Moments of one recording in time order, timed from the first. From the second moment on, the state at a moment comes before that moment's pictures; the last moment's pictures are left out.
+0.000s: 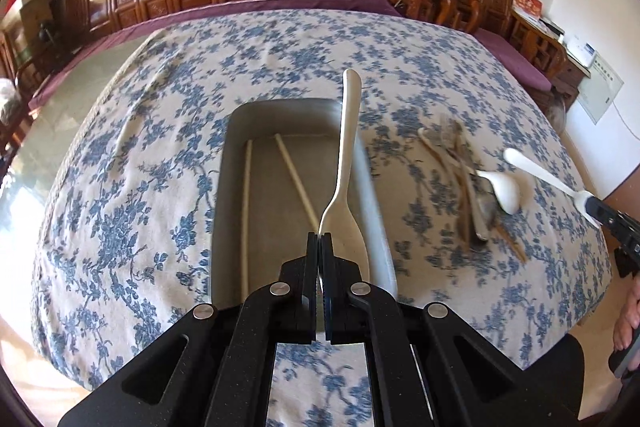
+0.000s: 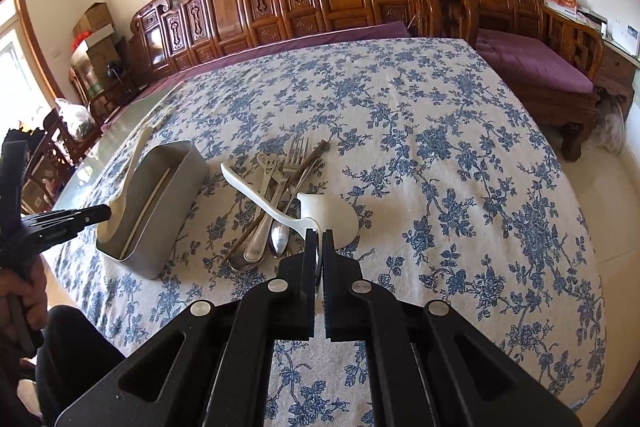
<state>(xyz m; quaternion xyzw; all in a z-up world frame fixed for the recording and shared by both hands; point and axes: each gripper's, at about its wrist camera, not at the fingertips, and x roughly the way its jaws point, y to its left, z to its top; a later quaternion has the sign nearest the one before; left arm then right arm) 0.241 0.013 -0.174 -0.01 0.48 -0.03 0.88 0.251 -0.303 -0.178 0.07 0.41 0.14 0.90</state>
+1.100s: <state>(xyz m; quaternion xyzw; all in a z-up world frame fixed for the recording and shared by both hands) 0.242 0.071 -0.177 -0.01 0.41 -0.03 0.91 0.286 -0.151 -0.179 0.04 0.42 0.18 0.89</state>
